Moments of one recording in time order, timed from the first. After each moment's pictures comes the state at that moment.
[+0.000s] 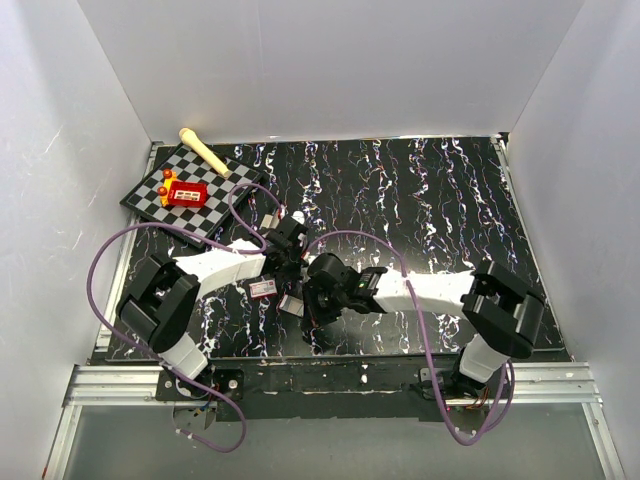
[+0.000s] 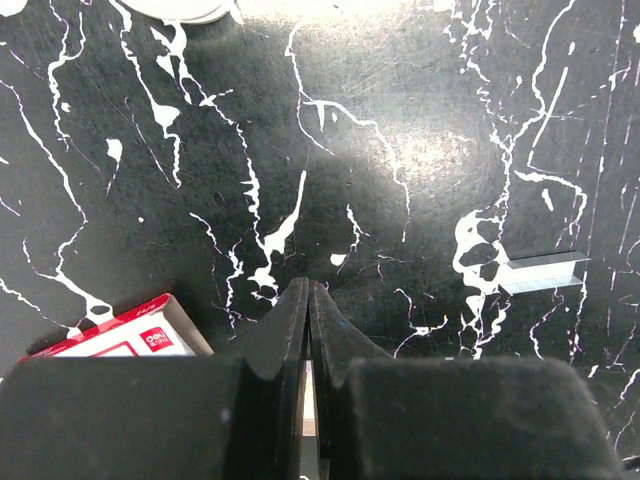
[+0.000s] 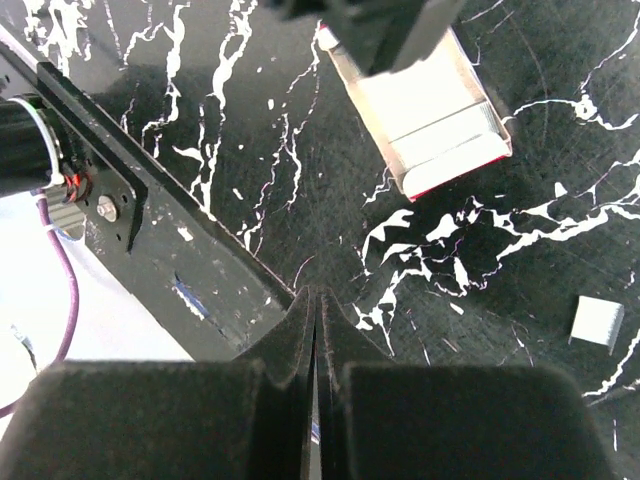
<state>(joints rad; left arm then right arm) -0.69 1.62 0.94 -0.42 -0.10 -0.50 1.13 1.61 0.92 -0.20 -0.23 0.73</state>
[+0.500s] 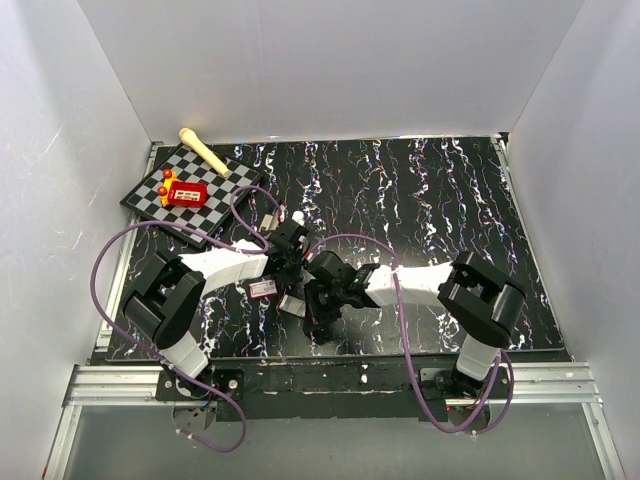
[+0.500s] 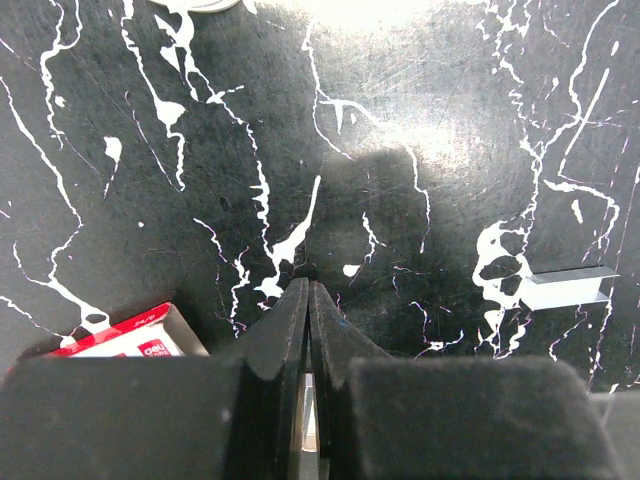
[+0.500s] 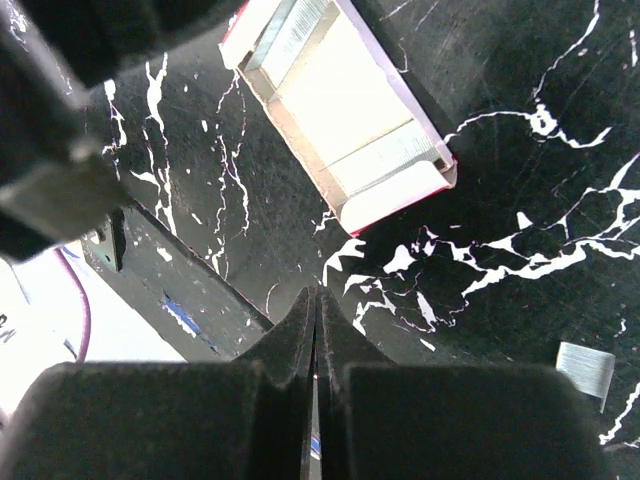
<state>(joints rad) -0.69 1.65 0.92 -0.40 -0.12 -0.51 1.07 1.73 0.92 -0.16 -0.32 0.80</state>
